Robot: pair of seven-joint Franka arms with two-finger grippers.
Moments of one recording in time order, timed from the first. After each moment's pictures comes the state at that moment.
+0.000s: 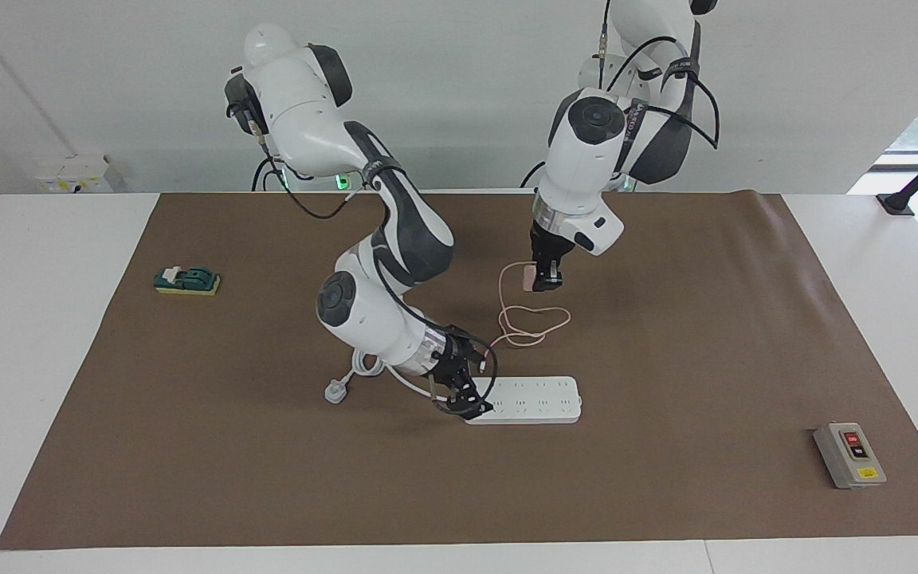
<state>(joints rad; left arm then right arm) -0.56 0.16 -0.01 -1.78 -0.07 1.98 -2.03 0.26 0.78 0.16 -1.14 0.54 2.09 1.60</state>
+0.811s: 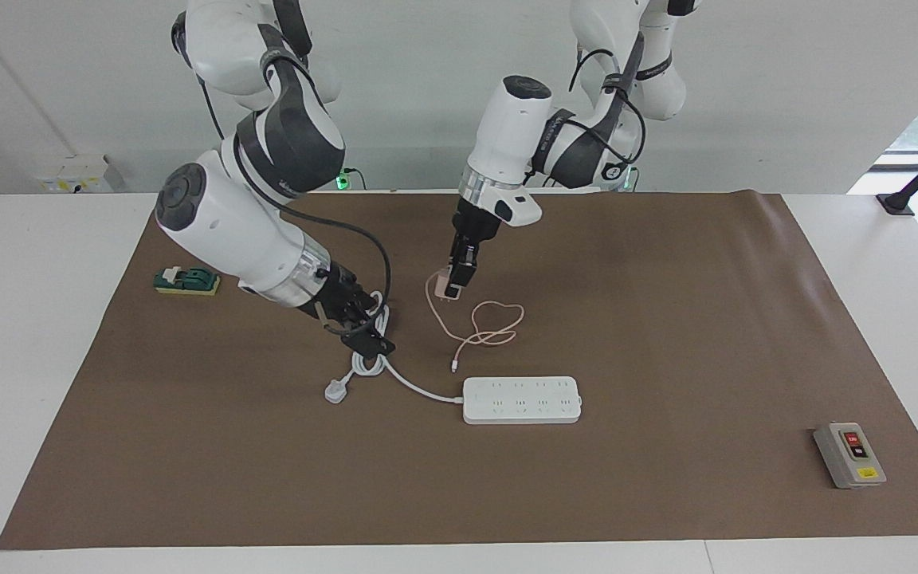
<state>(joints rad) -0.78 0.20 -0.01 -1.89 -0.07 2.61 -2.13 0.07 0.46 0.15 -1.23 0.37 1.70 1.25</state>
